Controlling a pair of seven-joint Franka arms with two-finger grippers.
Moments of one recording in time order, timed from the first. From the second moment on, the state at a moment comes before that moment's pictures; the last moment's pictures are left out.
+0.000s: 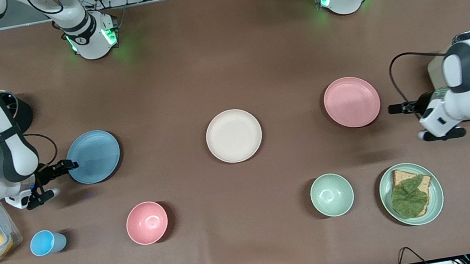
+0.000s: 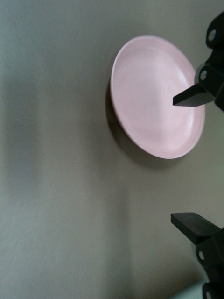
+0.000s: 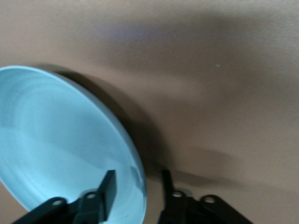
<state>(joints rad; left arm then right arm) 0.11 0.46 -0.09 -1.79 -0.06 1.91 0.09 -0.15 0.62 -0.10 -1.83 0.25 2.01 -0.70</state>
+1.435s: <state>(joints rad) 0.11 0.55 -0.12 -1.92 -0.06 2.00 0.24 -0.08 0.61 -0.10 -1.60 0.25 1.67 -0.46</state>
